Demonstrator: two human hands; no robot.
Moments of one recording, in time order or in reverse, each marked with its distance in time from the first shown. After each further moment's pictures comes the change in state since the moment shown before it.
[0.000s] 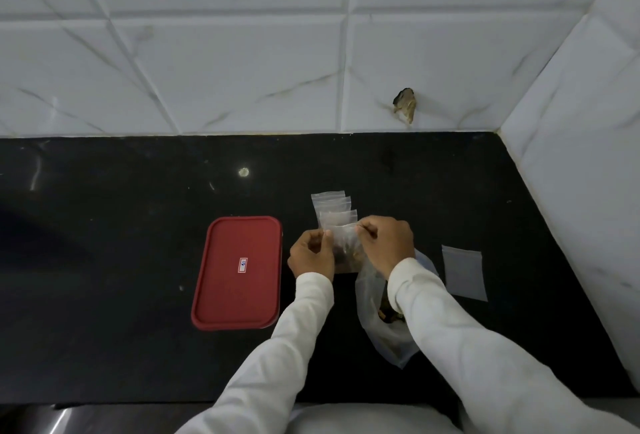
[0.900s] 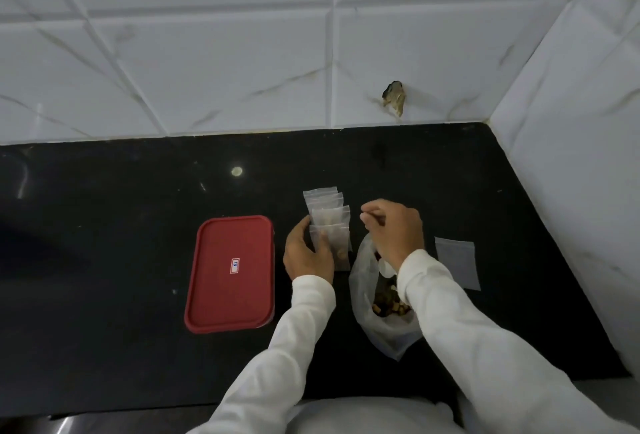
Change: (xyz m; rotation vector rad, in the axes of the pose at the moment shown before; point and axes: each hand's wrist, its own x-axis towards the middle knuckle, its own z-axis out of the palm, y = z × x) left_hand -0.018 0.015 -0.004 0.127 -0.016 0.094; right_hand -0.002 0.004 -0.024 0.085 0.086 0.018
